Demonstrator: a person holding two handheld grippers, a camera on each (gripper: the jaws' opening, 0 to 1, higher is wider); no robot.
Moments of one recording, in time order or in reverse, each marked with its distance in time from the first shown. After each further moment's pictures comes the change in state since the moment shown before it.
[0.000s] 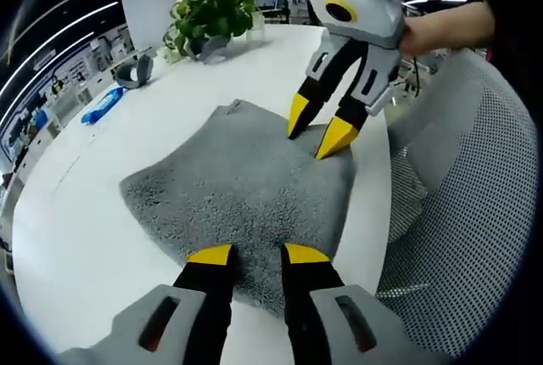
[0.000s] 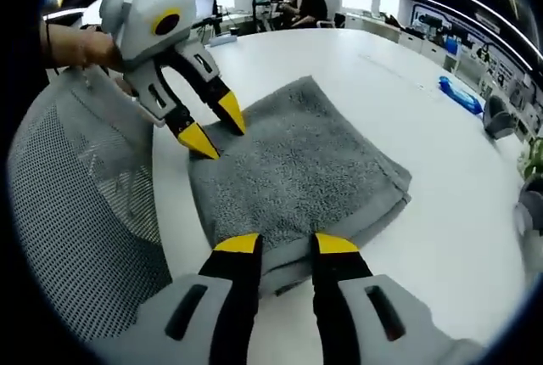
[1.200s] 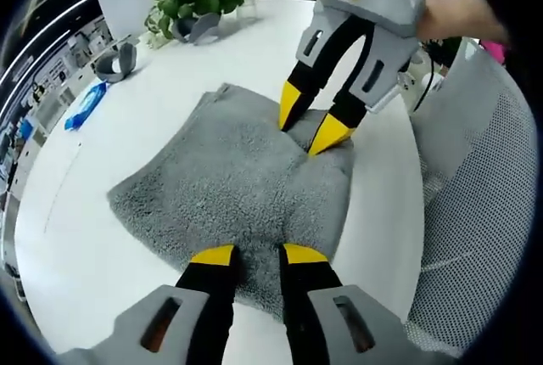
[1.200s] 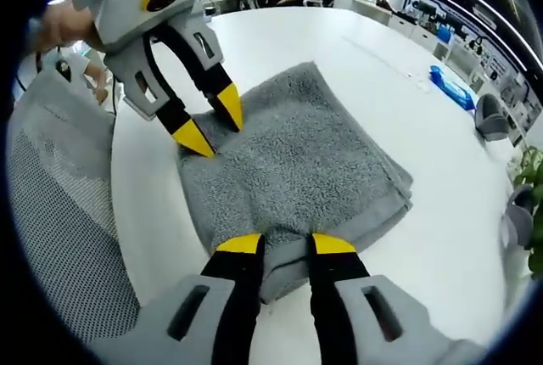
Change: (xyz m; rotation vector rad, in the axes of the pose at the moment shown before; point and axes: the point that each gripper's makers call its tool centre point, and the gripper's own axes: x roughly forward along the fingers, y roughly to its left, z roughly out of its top) left arm 0.032 0.055 0.021 0.079 0.111 -0.048; right arm 0.023 -0.059 0.018 0.018 0.106 -0.081
